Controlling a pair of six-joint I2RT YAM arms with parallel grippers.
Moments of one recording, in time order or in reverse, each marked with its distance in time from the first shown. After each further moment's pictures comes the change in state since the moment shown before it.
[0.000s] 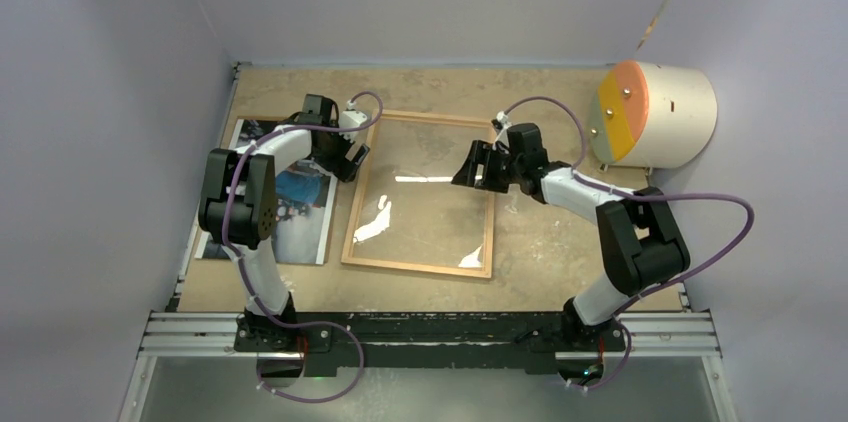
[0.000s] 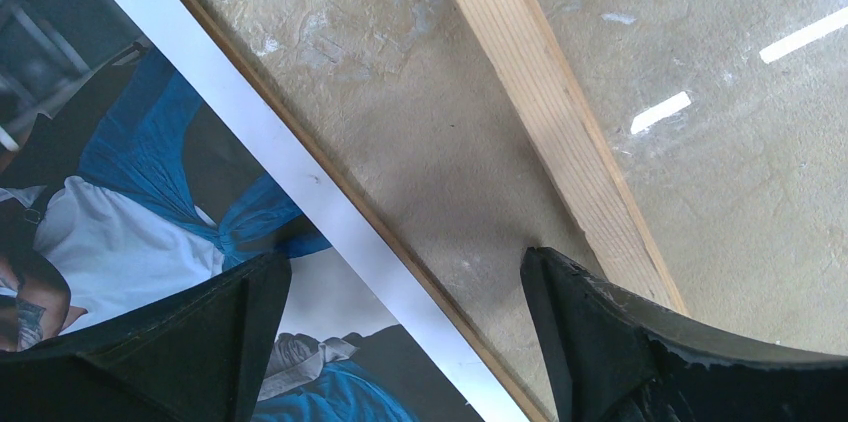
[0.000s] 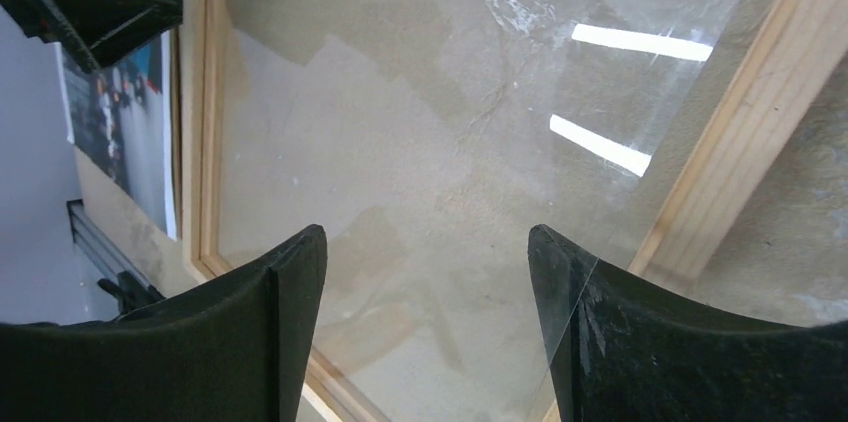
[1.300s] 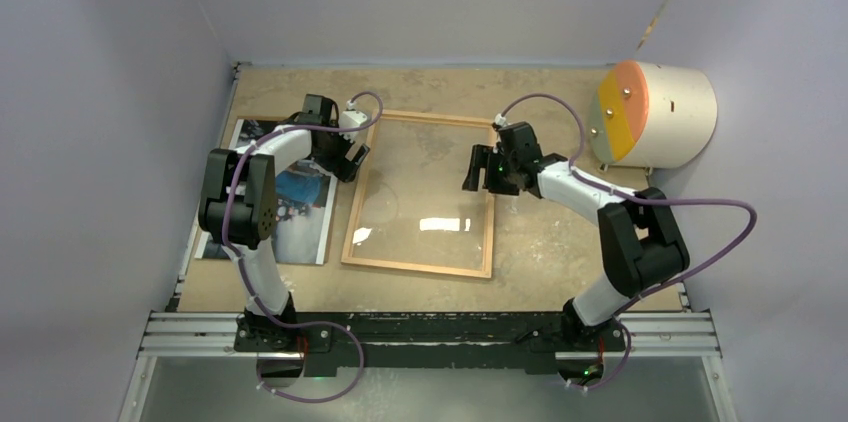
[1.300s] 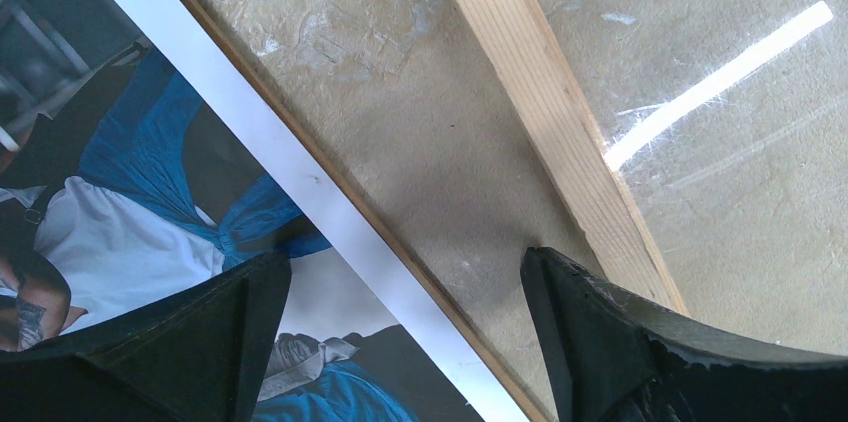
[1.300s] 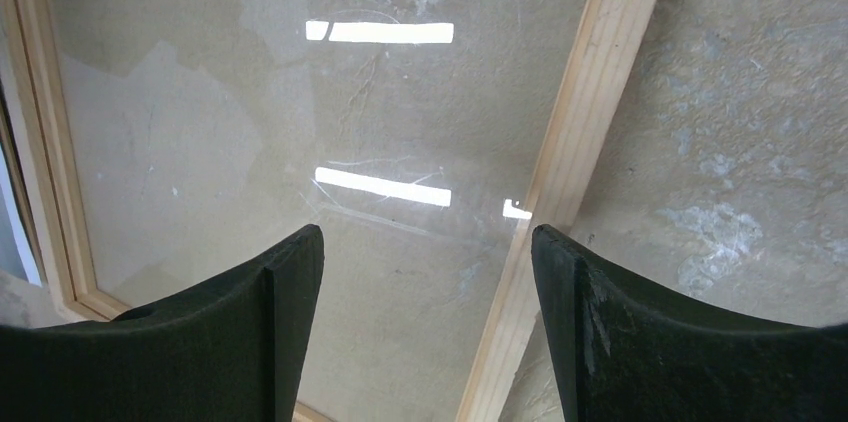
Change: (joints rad) left arm 0.000 0.000 0.000 0.001 0.000 0.001; right arm 0.043 0.000 0.089 -0.254 0.265 -0.091
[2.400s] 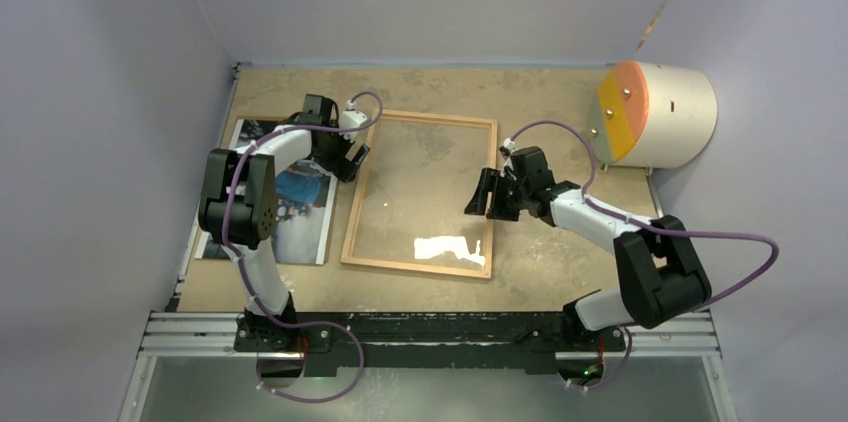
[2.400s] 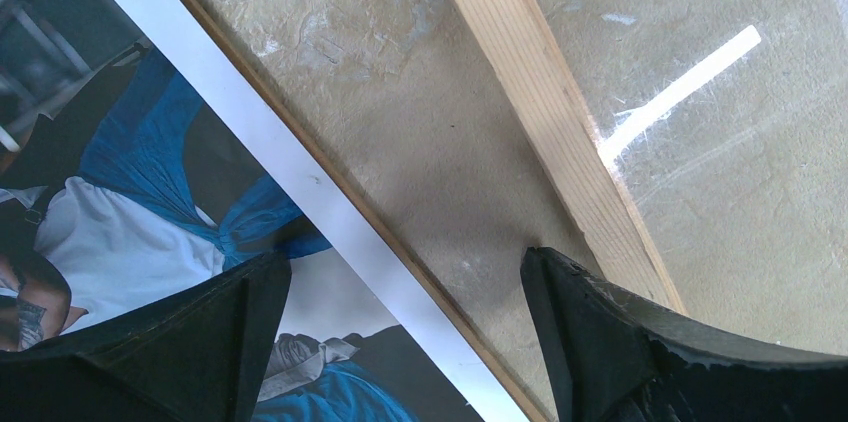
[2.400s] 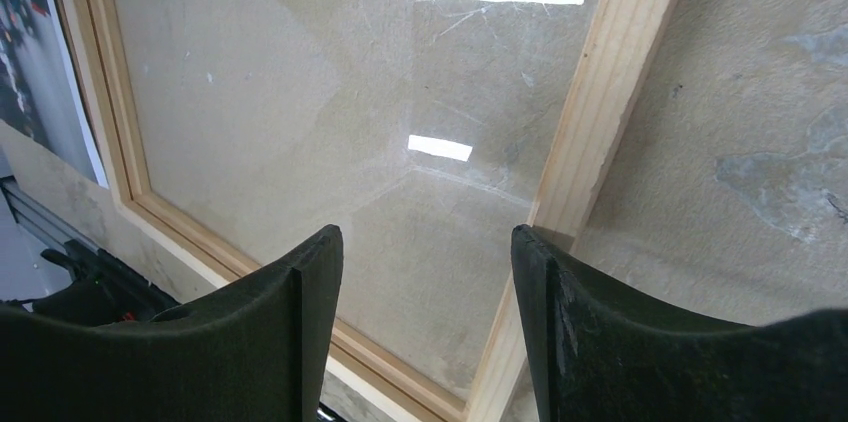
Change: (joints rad) left arm 0.000 0.000 -0.001 0.002 -0.001 0.000; right arm 0.000 -0.179 -0.238 0.062 -0.151 0.099
